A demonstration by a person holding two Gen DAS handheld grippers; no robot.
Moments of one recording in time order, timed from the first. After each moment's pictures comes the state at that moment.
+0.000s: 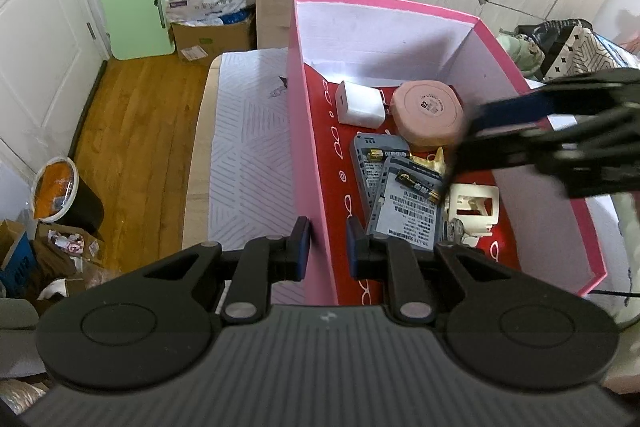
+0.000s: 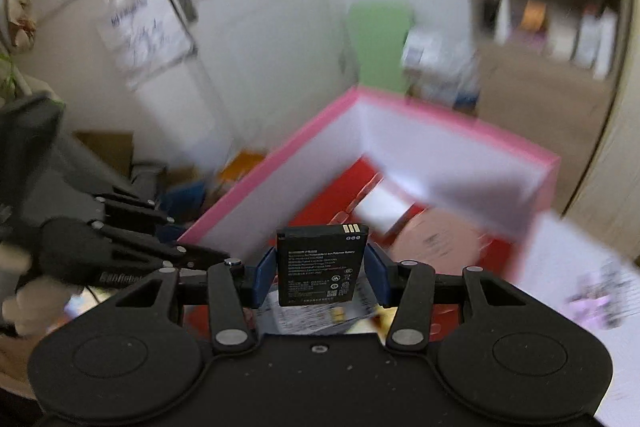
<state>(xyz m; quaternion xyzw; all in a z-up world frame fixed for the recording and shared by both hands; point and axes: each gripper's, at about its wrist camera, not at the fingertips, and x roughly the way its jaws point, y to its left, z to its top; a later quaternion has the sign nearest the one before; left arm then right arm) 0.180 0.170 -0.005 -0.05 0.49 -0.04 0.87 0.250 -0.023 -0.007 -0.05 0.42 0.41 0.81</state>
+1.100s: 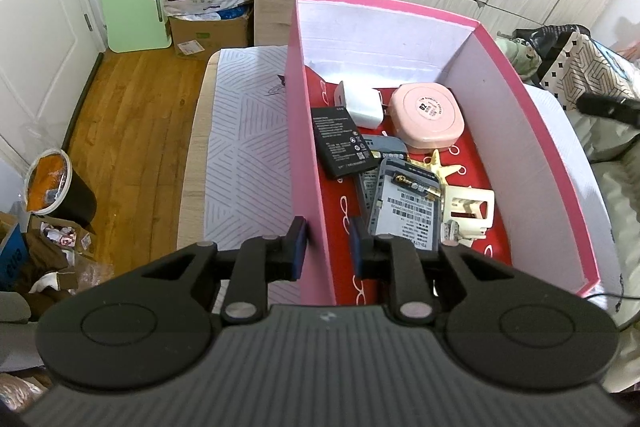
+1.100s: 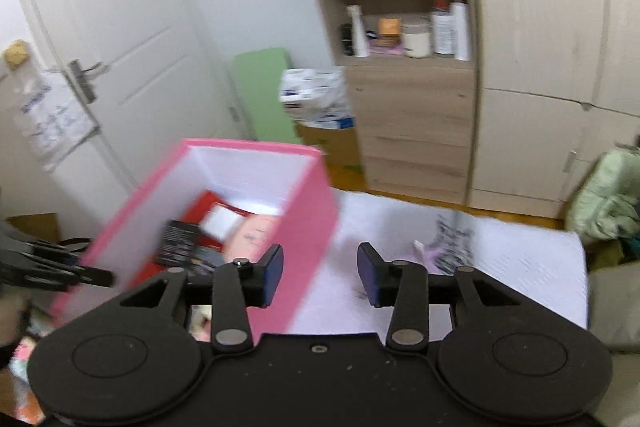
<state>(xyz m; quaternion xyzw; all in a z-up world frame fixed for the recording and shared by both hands) 0.183 0.173 -0.003 -0.06 0.49 -0.04 0.87 0.244 -0.177 -0.007 0.03 0.37 0.26 0.89</state>
